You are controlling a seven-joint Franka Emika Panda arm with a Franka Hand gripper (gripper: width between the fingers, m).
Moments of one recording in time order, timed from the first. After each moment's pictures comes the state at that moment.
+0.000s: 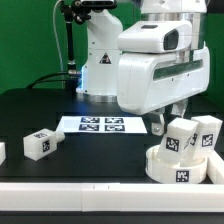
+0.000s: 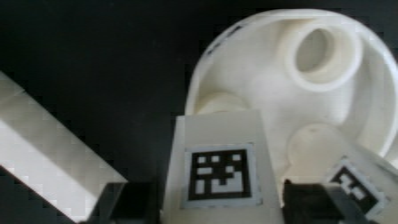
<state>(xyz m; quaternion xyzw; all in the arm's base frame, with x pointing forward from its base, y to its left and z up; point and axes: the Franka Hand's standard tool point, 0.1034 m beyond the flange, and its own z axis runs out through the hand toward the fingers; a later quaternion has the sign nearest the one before) 0.601 0.059 0.083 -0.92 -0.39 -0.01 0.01</state>
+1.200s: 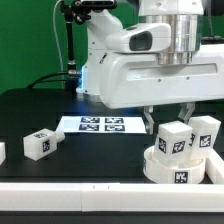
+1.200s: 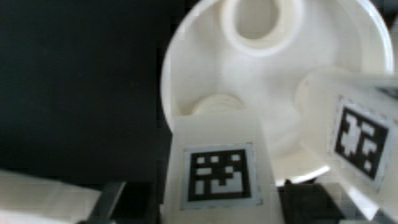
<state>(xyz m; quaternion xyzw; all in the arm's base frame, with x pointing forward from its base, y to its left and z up) 0.600 0.057 0.080 -1.00 -0.06 -0.03 0.01</state>
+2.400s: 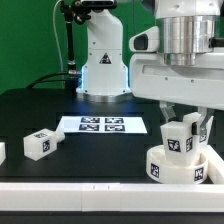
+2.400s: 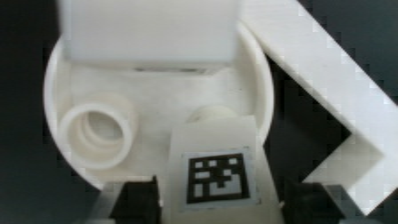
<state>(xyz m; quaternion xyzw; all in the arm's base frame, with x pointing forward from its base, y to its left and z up) 0.597 0.088 0.079 -0.89 0.46 -0.01 0.04</state>
